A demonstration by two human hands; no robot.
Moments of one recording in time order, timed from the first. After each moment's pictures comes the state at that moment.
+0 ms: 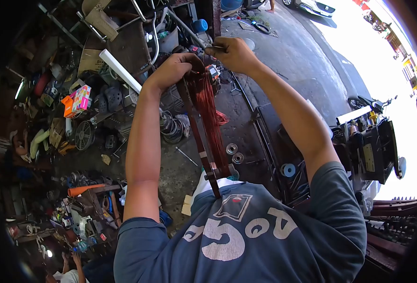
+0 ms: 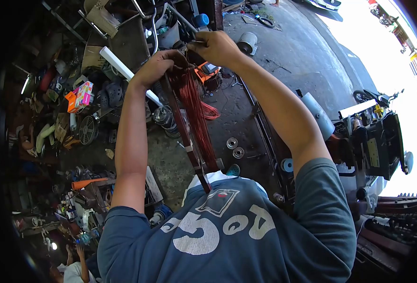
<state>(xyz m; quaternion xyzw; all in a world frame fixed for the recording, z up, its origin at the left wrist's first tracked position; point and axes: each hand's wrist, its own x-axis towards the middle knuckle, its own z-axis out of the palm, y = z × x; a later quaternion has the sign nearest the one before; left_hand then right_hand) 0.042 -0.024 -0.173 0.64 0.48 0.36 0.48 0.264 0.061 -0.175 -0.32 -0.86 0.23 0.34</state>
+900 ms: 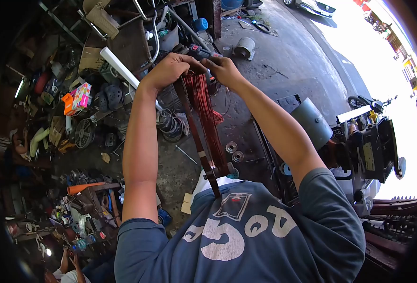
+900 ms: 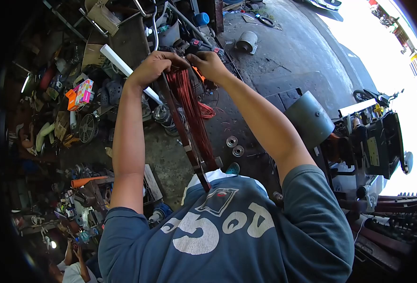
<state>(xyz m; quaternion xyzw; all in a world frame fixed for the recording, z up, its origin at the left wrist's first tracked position) 0.040 -0.045 -0.161 0.66 0.48 0.32 0.48 0.235 0.051 -0.271 -0.31 -0.70 0.51 0.39</state>
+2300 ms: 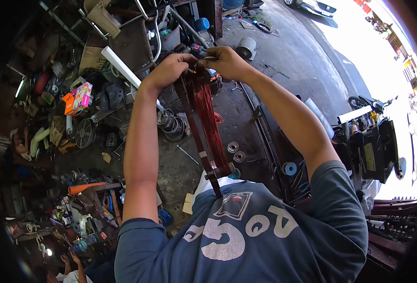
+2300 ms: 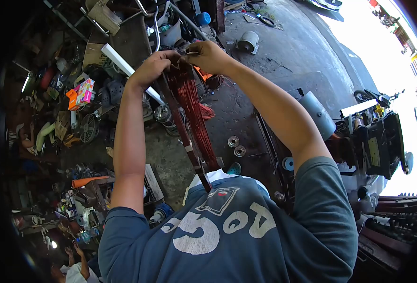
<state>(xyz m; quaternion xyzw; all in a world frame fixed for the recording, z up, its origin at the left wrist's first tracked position) 0.030 -0.047 -0.164 0.63 0.51 0.34 0.48 0.233 0.054 -0.224 -0.21 -0.78 0.49 0.33</state>
